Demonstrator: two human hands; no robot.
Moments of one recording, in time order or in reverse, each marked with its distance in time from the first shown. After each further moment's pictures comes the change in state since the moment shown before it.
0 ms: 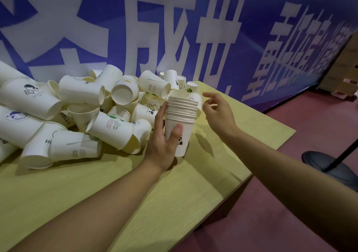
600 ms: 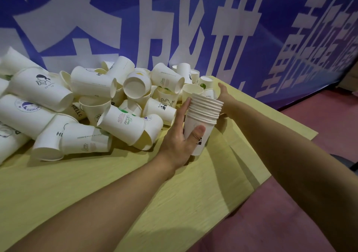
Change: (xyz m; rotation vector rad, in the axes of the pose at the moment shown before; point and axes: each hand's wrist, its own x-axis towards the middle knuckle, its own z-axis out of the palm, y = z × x) left_hand 0.004 0.007 0.000 0.029 -0.162 -0.075; right_hand 0.087 0.016 0.027 -0.226 -0.346 0.387
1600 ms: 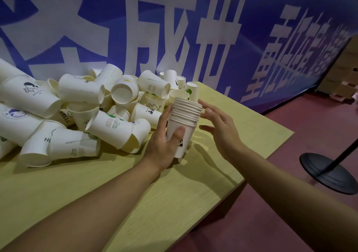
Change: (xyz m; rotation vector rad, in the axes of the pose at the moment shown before) left_hand -0.004 -0.007 0.001 -0.016 0.078 0.041; right_hand -0.137 0.039 0.010 0.560 0.080 -0.495
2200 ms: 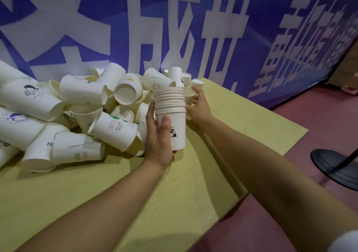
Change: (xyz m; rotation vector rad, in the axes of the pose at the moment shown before) left_hand 0.011 -0.005 -0.002 -0.278 0.301 -0.047; right_hand 0.127 0.066 0.055 -0.201 0.066 0.167
